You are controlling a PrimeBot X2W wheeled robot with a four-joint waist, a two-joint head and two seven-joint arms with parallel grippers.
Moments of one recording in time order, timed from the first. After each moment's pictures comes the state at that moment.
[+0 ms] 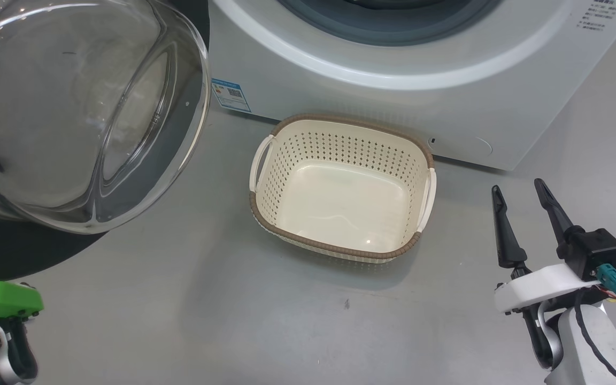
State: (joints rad) left arm -0.21 0.14 0.21 0.28 -0.48 0.11 -0.25; right arm -0.15 -0.07 0.03 0.23 0.13 0.11 -0.26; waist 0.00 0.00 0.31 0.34
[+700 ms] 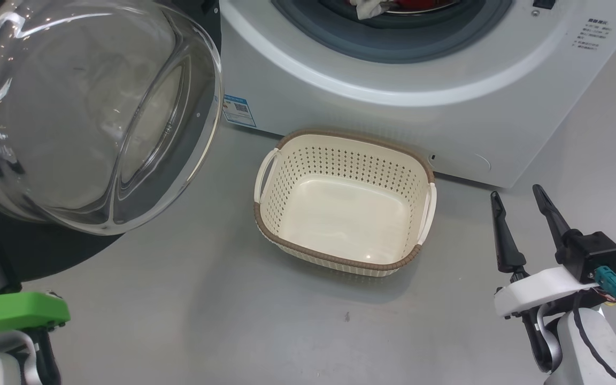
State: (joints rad) left arm -0.15 0.10 0.18 0.19 -0.39 0.11 -0.25; right arm -0.15 -0.06 0.02 0.26 0.13 0.11 -0.26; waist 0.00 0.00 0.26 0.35
